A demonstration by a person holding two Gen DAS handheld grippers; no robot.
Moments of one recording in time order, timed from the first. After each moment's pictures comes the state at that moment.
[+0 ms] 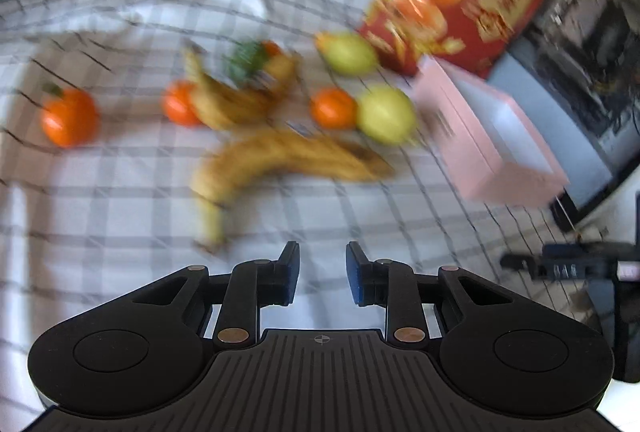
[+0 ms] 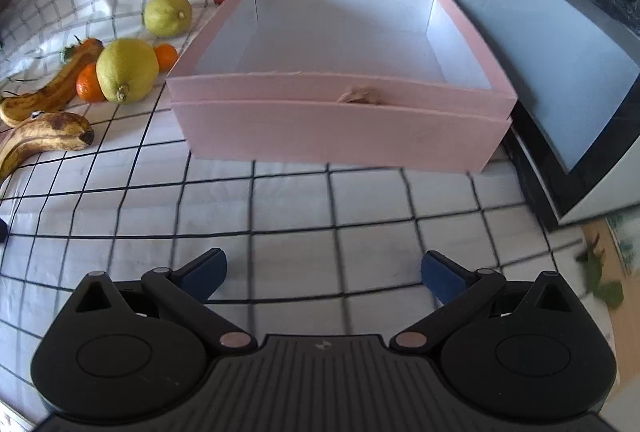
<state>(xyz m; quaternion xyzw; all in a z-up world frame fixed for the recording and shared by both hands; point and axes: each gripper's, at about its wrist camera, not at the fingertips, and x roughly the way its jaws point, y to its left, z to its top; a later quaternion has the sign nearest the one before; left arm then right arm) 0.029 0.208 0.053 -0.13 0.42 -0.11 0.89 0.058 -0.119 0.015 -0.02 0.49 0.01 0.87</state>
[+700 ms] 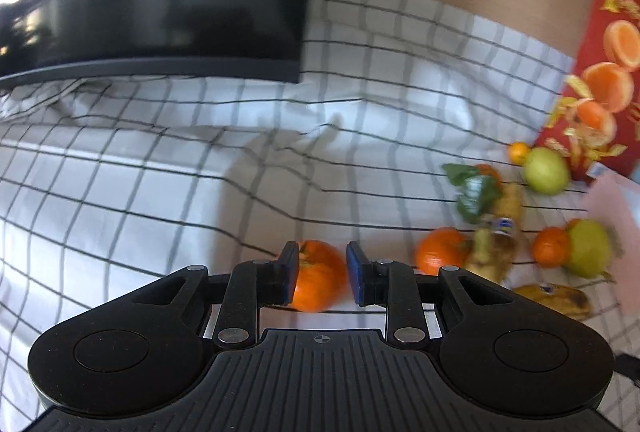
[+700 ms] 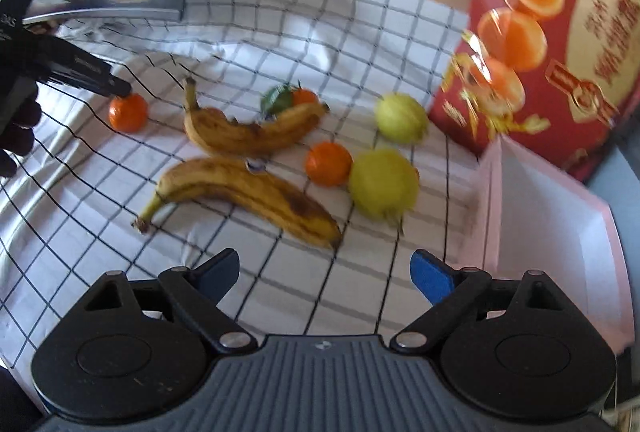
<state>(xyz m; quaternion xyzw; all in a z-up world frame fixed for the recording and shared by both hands) 0.089 0.317 0.075 -0.09 0.38 0.05 0.92 0.068 0.043 0.072 -0.18 0.36 0.20 0.89</state>
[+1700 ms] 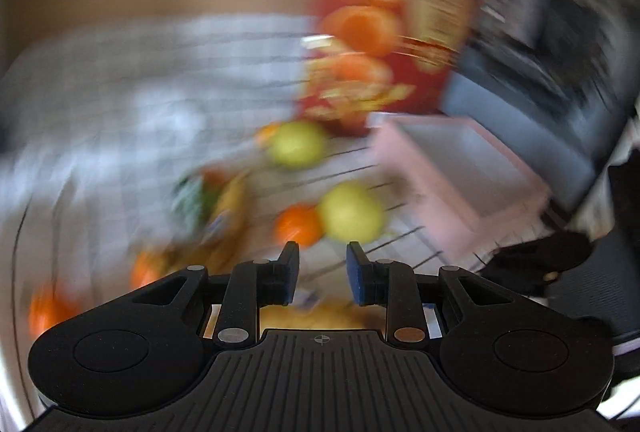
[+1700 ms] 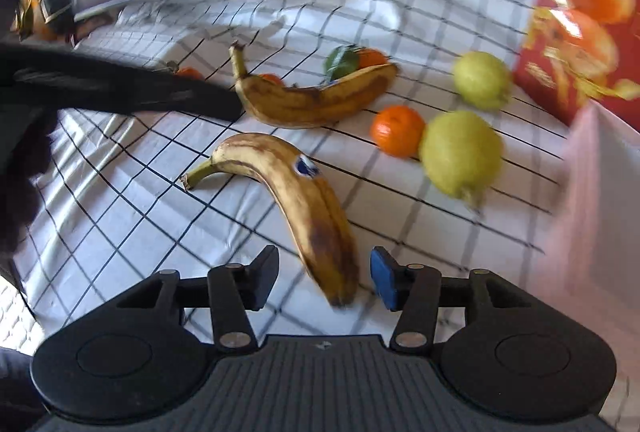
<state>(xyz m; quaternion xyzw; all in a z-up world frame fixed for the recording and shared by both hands) 0.091 0.152 0.106 0.03 0.34 -0.22 0.91 0.075 0.017 0.054 -0.12 0.43 0.29 0.85</state>
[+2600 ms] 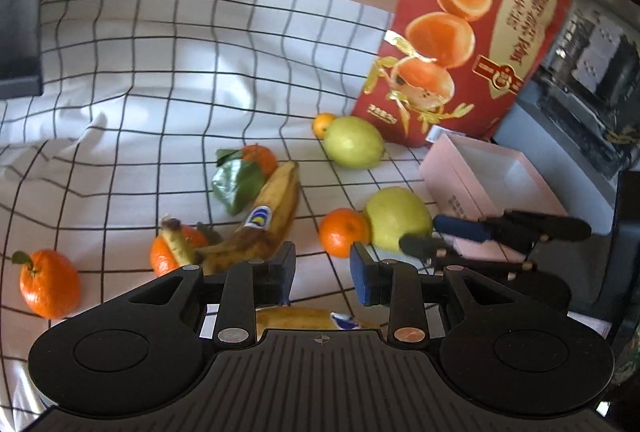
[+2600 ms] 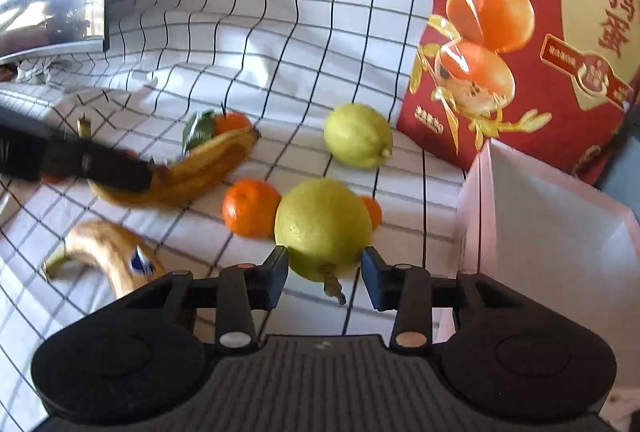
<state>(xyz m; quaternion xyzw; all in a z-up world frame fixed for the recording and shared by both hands) 0.119 0.206 0.080 -0.11 0.38 -0.13 0.91 0.141 0.020 0.045 -0.14 0.34 0.17 0.91</state>
